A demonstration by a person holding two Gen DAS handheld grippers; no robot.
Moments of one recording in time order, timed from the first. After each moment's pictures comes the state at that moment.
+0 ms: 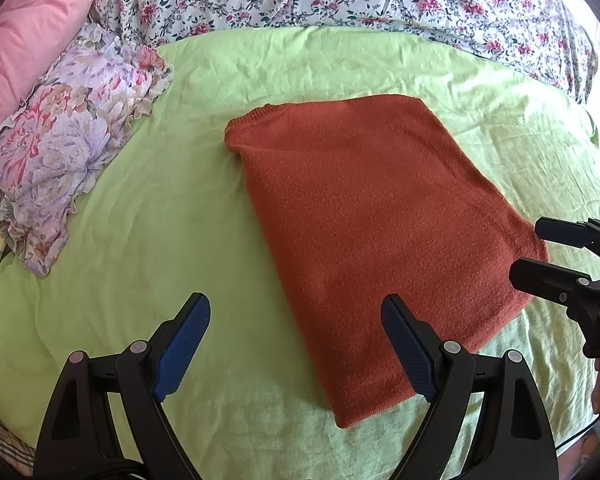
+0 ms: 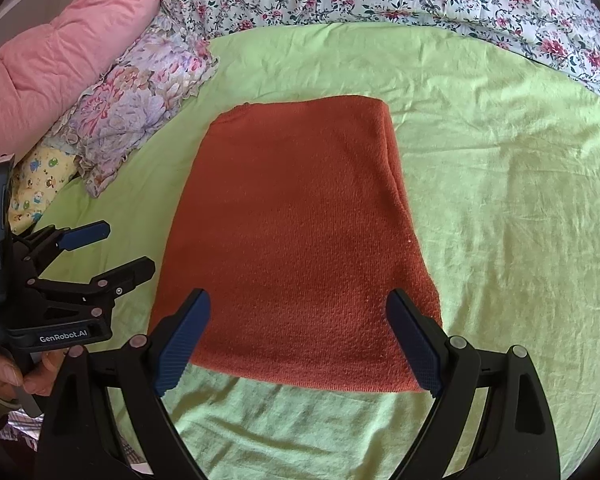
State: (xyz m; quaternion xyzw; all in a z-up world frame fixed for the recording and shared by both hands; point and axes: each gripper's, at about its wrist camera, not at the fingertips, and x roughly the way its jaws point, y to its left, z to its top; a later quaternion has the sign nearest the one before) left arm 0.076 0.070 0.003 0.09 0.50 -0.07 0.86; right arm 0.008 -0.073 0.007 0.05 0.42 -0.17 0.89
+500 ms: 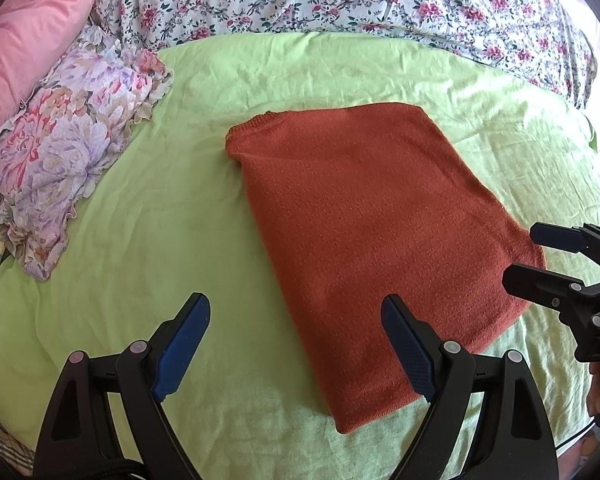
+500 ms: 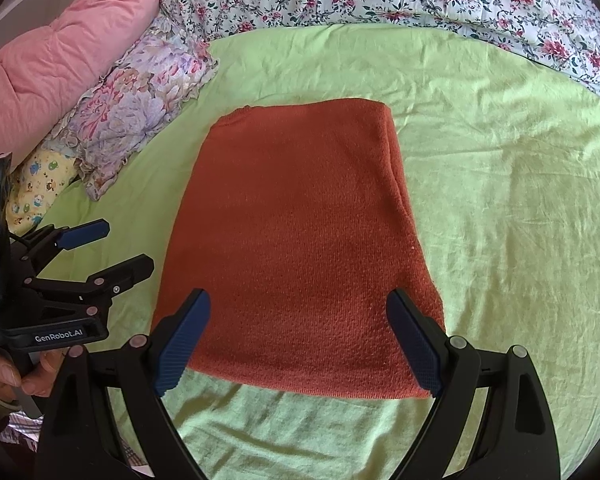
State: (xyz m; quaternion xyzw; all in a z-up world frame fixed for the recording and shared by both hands) left arm 0.079 0.071 0.008 0.08 0.49 -0.07 0.86; right arm 0.011 -0.076 0.009 0.05 0.42 -0.16 0.89
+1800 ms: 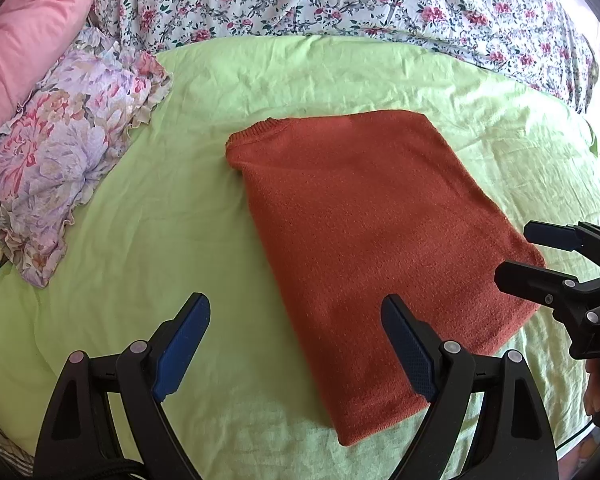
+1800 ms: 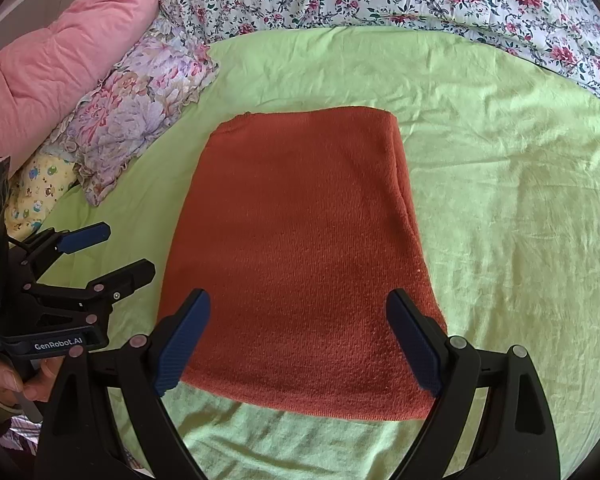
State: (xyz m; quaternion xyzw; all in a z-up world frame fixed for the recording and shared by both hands) left arm 0.091 0.073 0.011 0.08 0.49 -0.07 0.86; right arm 0.025 -0.076 0.013 0.05 0.42 -0.17 0.89
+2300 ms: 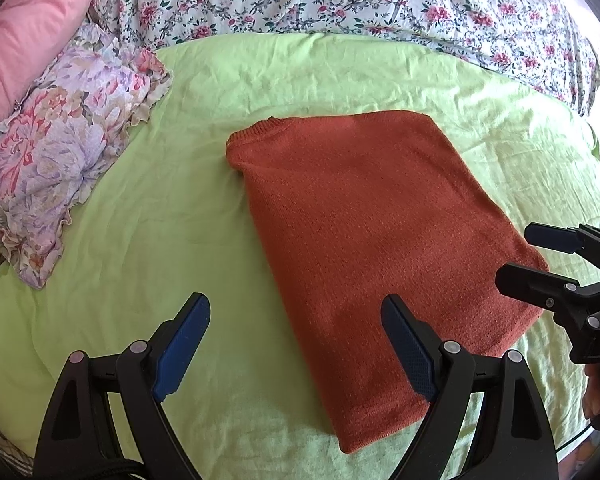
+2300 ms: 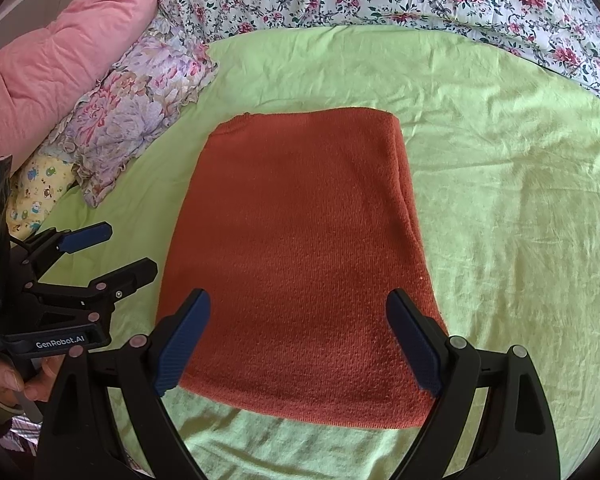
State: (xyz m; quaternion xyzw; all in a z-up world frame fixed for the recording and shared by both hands) left arm 0.097 0.072 0.007 0.08 0.50 -0.07 0.86; right arm 0.034 -0.079 0.015 0.05 0.42 -0.17 0.89
